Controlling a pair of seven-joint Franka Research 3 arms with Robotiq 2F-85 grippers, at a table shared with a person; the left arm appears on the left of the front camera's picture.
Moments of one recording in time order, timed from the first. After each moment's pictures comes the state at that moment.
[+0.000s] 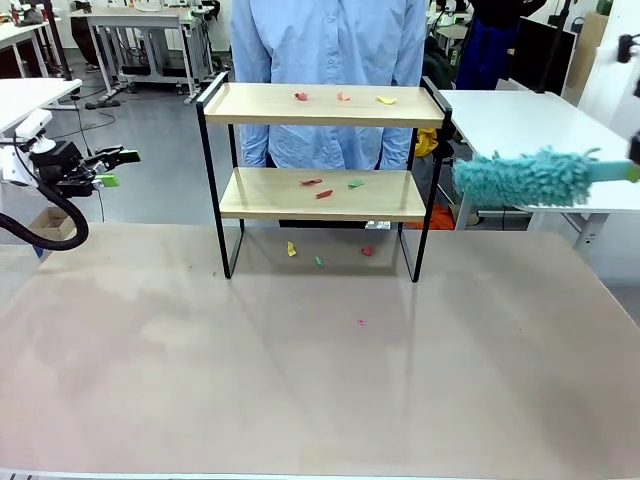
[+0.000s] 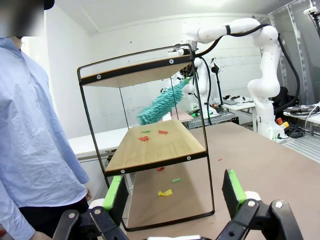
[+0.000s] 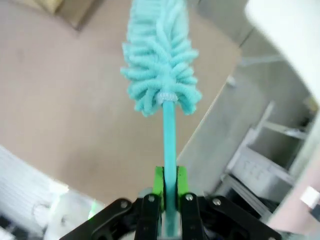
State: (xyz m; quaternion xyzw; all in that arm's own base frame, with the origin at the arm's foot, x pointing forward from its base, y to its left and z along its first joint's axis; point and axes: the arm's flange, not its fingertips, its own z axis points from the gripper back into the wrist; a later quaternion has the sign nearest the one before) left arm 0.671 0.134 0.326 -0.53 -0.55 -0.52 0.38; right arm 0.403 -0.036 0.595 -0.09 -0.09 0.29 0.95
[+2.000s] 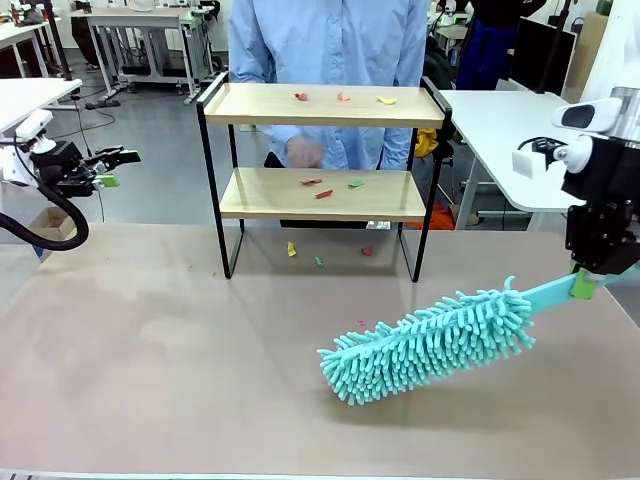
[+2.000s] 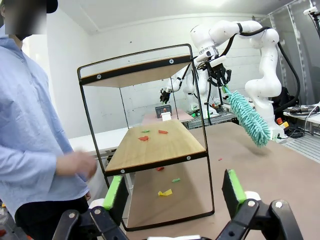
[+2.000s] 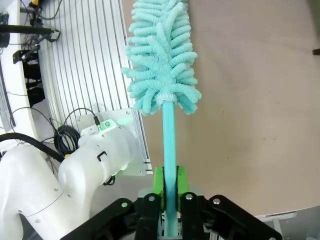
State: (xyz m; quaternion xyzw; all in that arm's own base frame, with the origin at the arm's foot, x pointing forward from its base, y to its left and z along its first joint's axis) left arm 0.671 0.134 0.326 -0.53 -0.55 -0.52 0.38; right arm 0.334 0.082 0.518 0.12 0.05 0.64 0.76
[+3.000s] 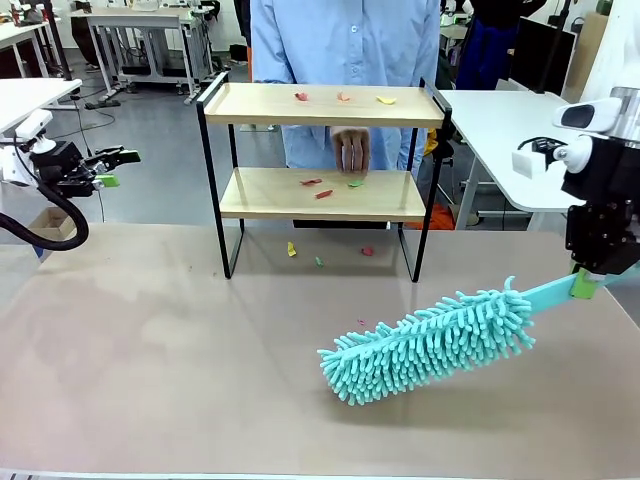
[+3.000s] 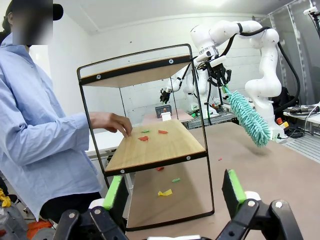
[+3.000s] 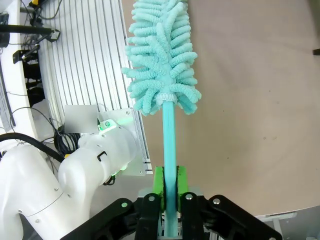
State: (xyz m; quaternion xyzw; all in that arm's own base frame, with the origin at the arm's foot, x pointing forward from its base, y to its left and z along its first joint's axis) left arm 0.671 0.134 0.326 -0.53 -0.55 -0.52 0.38; right arm 0.334 0.082 0.518 0.12 0.05 0.64 0.76
